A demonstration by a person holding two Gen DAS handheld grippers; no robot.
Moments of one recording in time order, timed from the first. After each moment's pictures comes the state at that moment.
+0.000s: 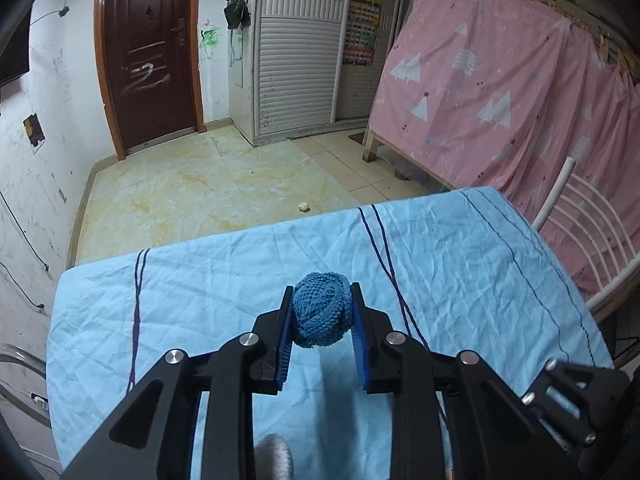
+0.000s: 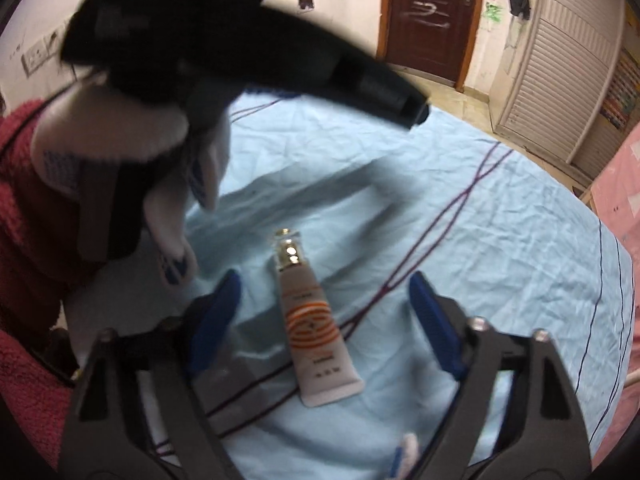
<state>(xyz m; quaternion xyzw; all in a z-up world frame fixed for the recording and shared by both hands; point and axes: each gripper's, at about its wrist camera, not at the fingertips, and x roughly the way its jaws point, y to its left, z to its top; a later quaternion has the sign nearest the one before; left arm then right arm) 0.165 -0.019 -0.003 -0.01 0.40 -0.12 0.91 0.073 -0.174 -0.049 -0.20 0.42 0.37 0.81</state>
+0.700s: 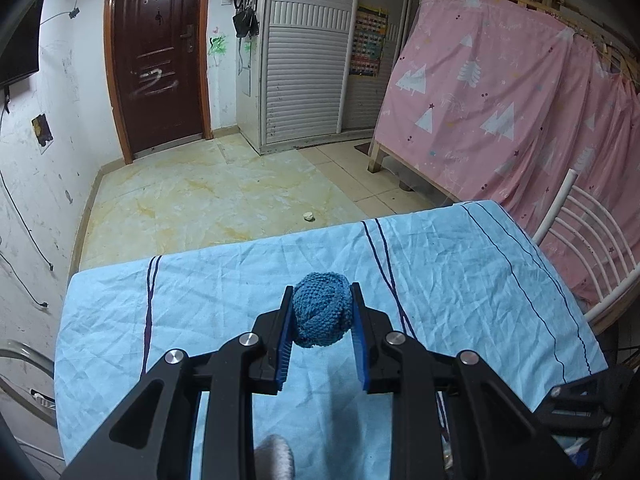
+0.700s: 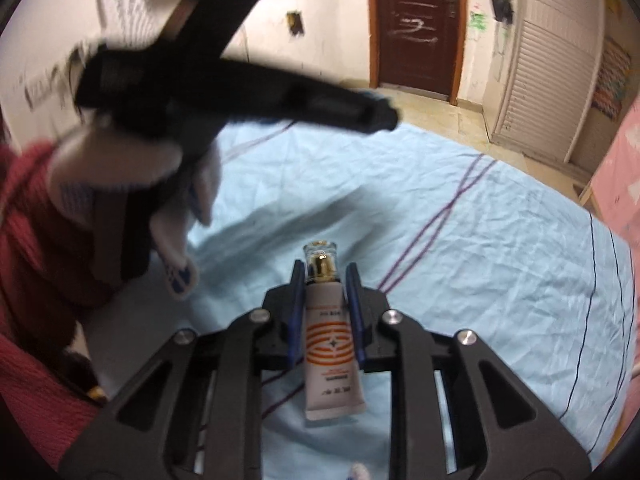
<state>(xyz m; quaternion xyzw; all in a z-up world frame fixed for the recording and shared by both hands) 0.159 -0.020 0.005 -0.01 0.39 -0.11 0.92 0.062 -0.204 -0.025 -0.10 0.39 0.37 0.84</state>
